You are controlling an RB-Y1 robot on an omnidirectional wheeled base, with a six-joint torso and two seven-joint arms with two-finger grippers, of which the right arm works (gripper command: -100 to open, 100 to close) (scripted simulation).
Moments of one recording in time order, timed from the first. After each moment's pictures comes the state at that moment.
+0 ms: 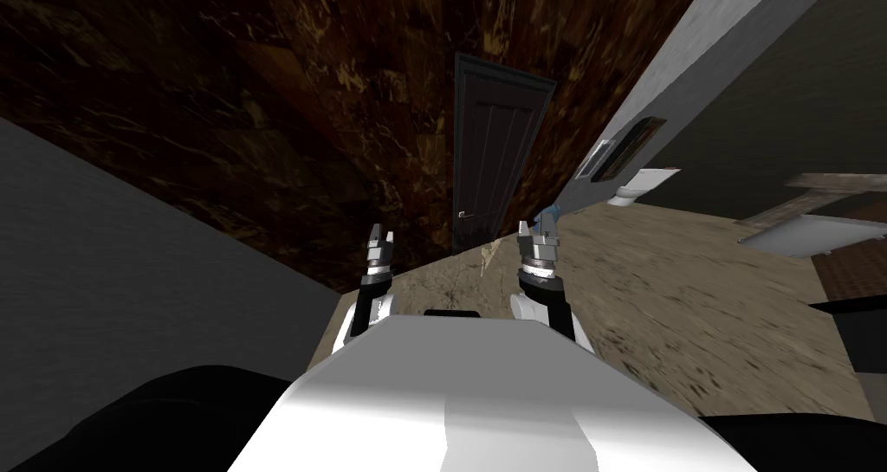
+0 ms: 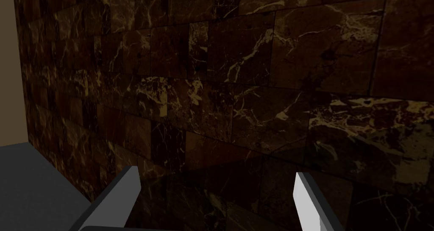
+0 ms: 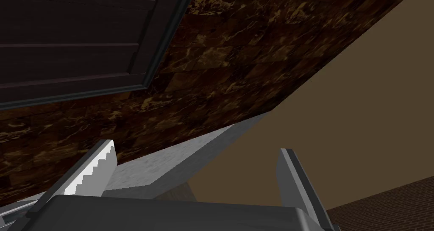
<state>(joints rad) 0.50 0.04 0.04 -2.35 0.09 -0.49 0.07</state>
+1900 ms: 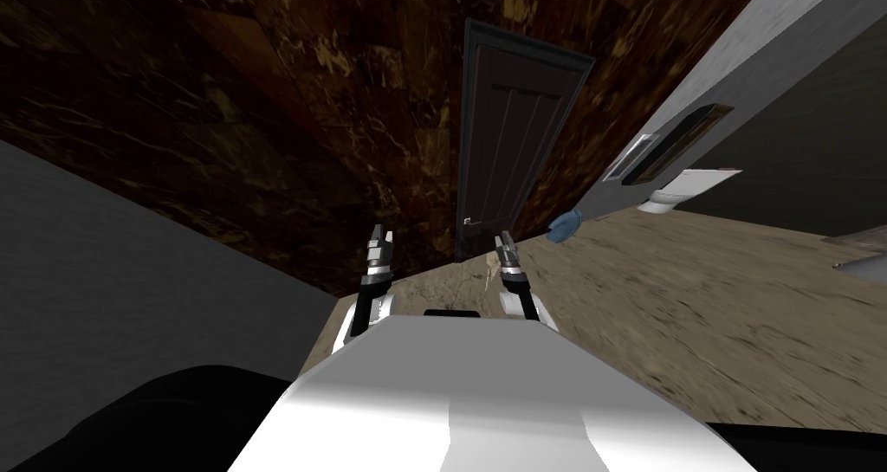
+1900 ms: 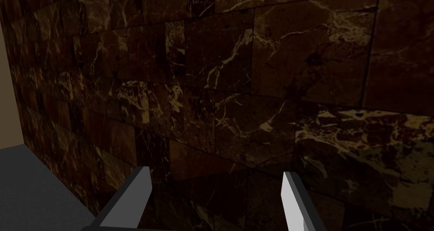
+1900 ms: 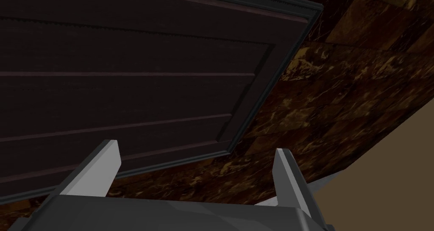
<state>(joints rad) 0.33 -0.06 0.02 -1.85 0.13 -0.62 -0.06</state>
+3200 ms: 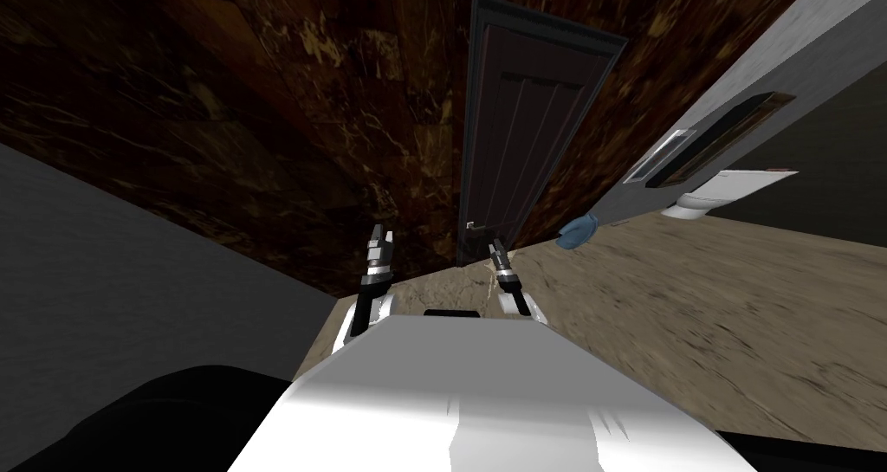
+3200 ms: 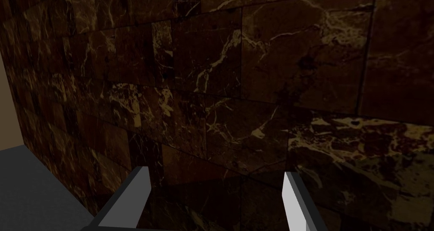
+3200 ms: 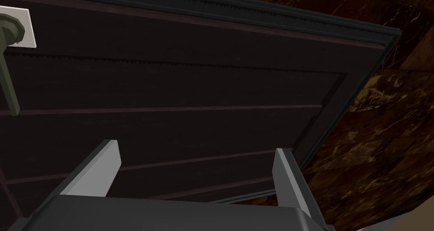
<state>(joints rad) 0.20 -0.12 0.00 -1.50 0.16 -0.71 -0.14</state>
